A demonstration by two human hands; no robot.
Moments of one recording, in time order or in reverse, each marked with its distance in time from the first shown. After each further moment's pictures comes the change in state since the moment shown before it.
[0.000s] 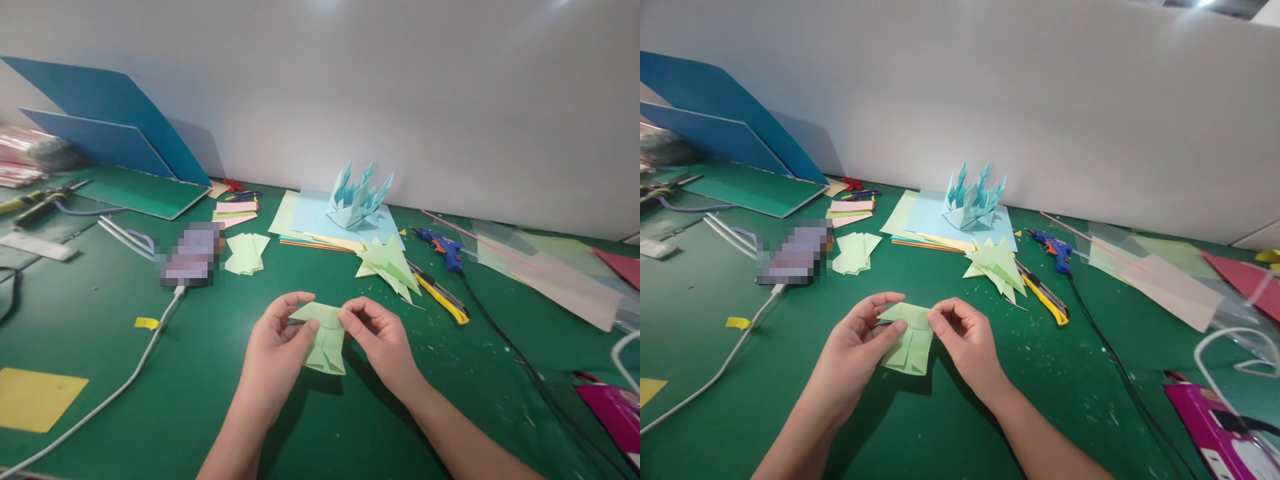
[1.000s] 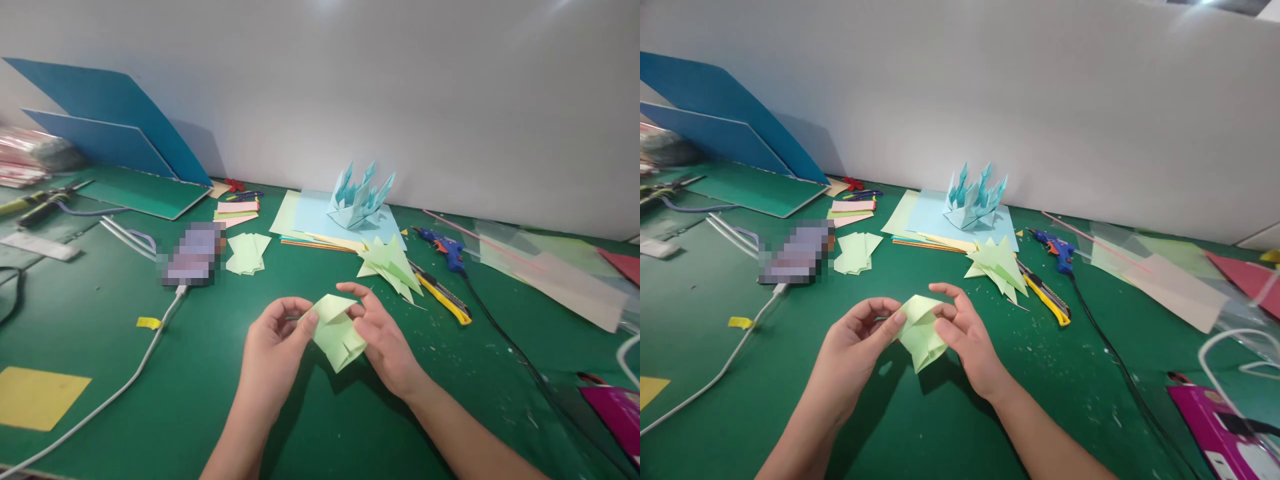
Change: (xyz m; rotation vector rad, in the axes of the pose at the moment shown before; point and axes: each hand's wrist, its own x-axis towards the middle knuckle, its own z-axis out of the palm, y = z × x) left_hand 0.007 -0.006 -0.006 0.122 0.046 0.085; right_hand -0.001 -0.002 -0.003 0.425 -0.225 0.170
